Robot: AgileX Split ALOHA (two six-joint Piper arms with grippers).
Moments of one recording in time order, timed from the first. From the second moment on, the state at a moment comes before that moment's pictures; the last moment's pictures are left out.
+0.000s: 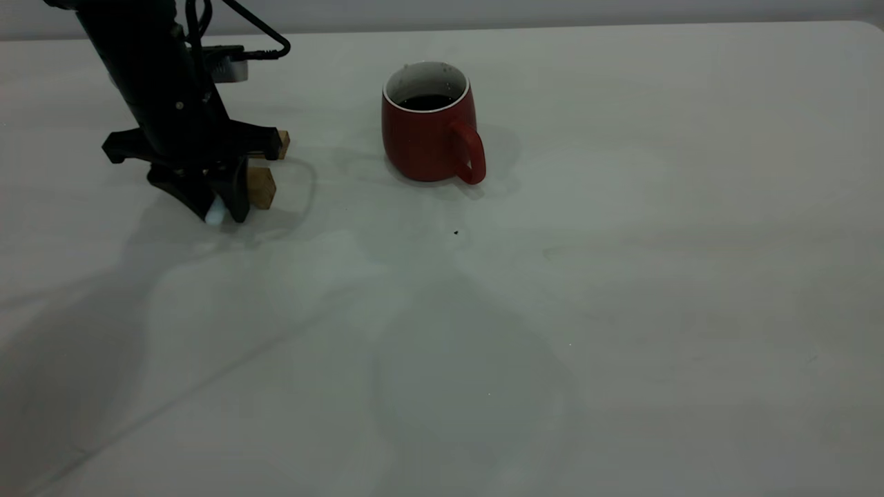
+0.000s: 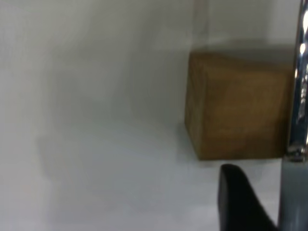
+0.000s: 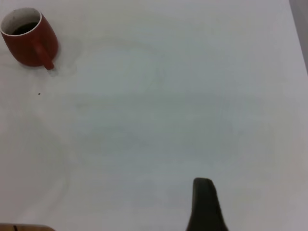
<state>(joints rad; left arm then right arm) -0.16 2.43 -1.48 -0.09 0.53 -0.03 0.05 0.02 -0.47 0.03 1.13 0.00</state>
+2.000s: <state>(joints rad) -0.30 2.27 -1.62 -1.55 0.59 -1.04 0.05 0.02 -0.47 0.03 1.13 0.00</state>
